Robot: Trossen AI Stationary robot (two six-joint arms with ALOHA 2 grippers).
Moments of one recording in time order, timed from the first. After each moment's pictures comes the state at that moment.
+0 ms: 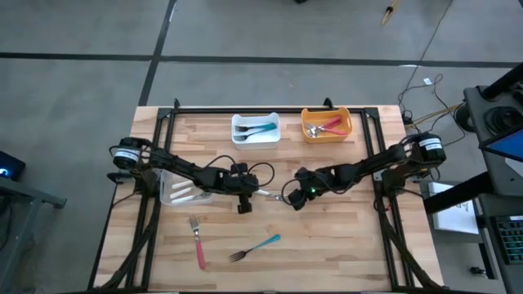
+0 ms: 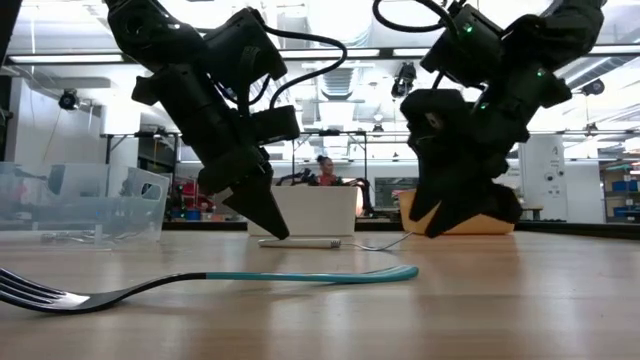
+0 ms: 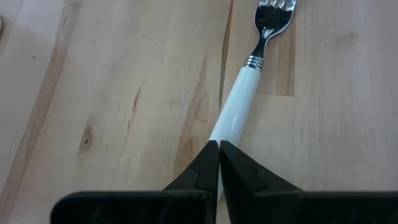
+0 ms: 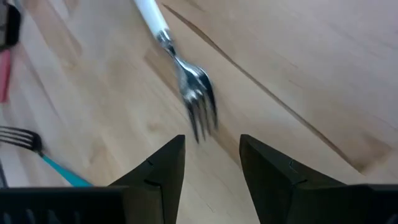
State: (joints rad) left arm -0.10 1.78 0.86 -0.02 -0.23 -0.14; right arm 0.08 1.59 0.66 0.06 -0.05 1.01
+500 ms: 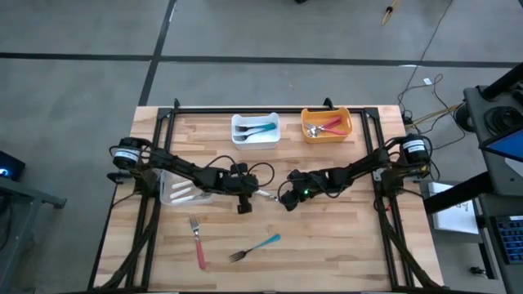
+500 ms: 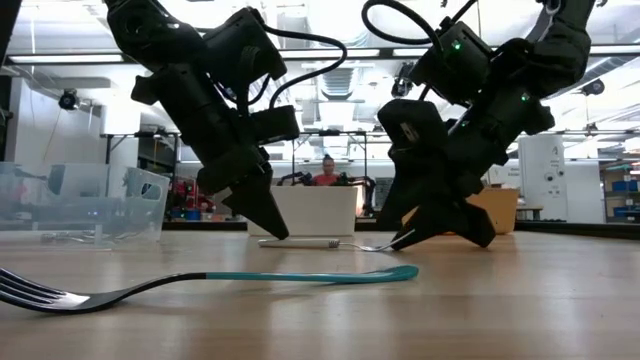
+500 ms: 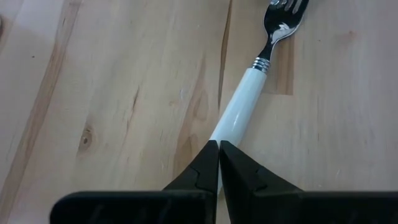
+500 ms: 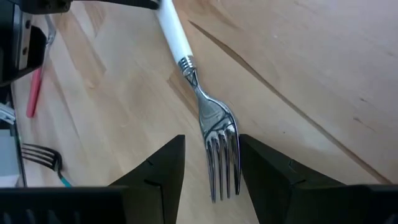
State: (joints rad) left arm -0.10 1.78 0.86 -0.02 -0.23 -0.14; right arm 0.08 1.75 0.66 0.34 -0.06 1.02
